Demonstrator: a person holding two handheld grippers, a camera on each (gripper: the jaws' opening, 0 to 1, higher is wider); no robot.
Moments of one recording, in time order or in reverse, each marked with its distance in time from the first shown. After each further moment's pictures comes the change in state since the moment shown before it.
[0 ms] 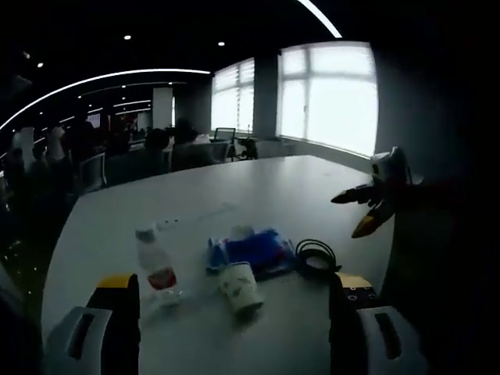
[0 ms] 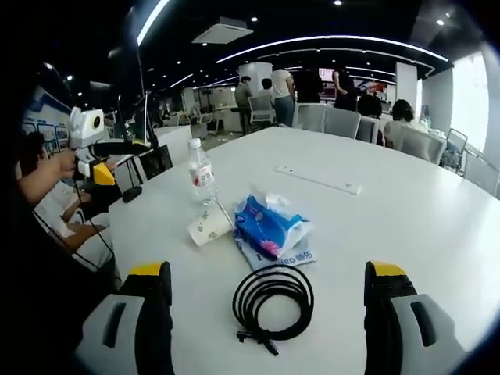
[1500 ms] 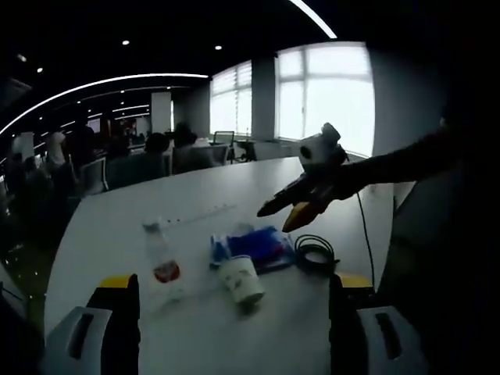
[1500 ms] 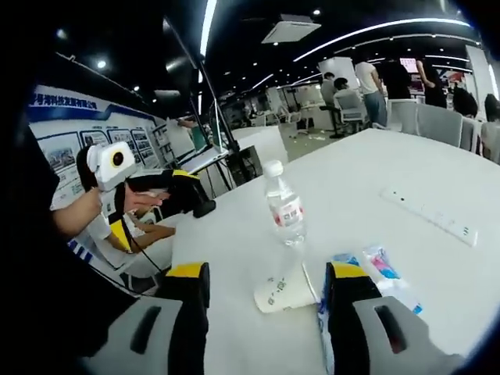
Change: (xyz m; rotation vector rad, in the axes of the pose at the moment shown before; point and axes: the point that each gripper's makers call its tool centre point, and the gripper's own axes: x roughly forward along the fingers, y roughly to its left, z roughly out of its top) left arm -0.019 -0.001 -0.010 0.011 -0.014 -0.004; right arm 0.121 0.107 0.077 -0.056 0.043 0.543
